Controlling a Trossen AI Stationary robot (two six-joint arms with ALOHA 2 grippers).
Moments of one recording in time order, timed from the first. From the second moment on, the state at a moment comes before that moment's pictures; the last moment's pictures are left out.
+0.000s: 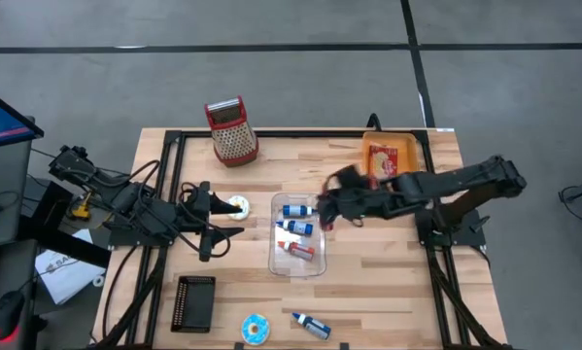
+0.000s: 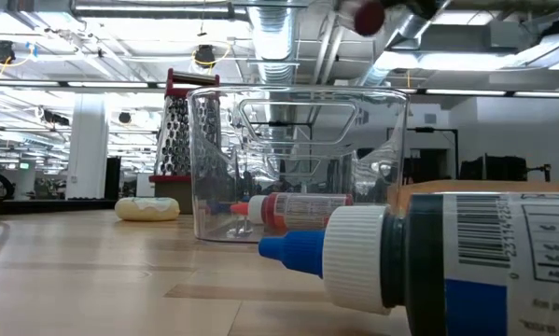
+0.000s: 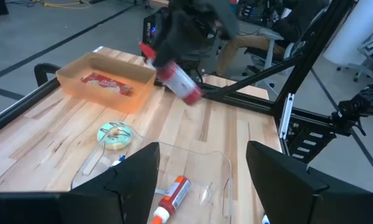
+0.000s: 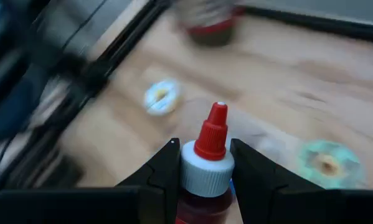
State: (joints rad) left arm -0.53 0.99 1.04 -0.41 -0.63 -0.43; right arm 0.25 1.46 1.44 -0.82 0.57 1.04
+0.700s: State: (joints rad) left arm -0.56 0.99 1.04 -0.63 -0.58 -0.59; right arm 0.11 2.04 1.79 -0.99 0.11 0.40
